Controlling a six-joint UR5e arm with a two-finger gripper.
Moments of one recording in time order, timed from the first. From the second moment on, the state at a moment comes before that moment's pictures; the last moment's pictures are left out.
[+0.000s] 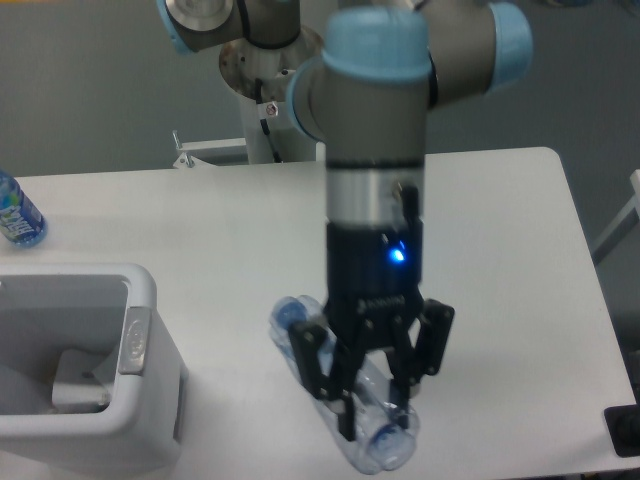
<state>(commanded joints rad) 2.26 -2.02 -1.02 -0.66 1.26 -0.16</state>
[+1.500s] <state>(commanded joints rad) 2.30 -1.92 -1.21 -0.67 1.27 0.00</state>
